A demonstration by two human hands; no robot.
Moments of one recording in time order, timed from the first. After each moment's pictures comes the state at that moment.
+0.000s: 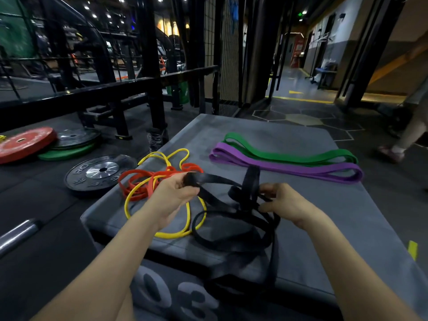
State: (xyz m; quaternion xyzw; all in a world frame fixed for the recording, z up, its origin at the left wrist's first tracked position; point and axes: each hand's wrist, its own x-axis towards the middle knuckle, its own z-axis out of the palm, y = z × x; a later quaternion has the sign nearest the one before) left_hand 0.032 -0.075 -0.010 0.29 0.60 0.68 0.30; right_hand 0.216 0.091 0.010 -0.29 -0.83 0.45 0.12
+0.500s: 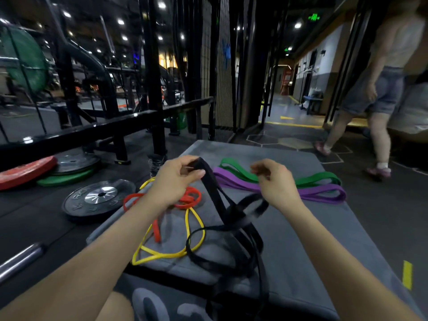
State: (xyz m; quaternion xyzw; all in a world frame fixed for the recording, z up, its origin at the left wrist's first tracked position) left_hand 0.042 -0.082 0.080 0.49 0.65 0.58 0.08; right_hand 0.205 0.070 0.077 -0.29 -0.84 0.27 0.37
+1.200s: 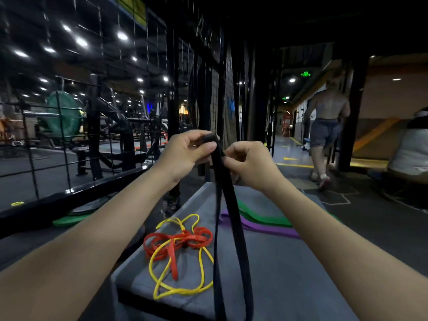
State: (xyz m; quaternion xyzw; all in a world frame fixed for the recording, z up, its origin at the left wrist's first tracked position) left_hand 0.087 -0.144 0.235 0.53 0.51 0.67 0.07; right_hand 0.193 -0.025 0.224 -0.05 -0.85 0.28 0.44
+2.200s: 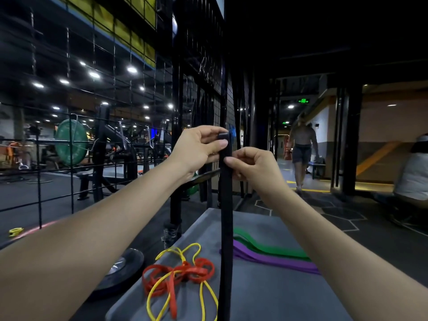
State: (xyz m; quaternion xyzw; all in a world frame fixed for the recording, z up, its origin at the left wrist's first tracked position) left_hand 0.103 -0.138 0.304 0.52 0.51 0.68 0.05; right_hand 0.204 -0.036 0.269 0.01 -0.76 0.46 0.46
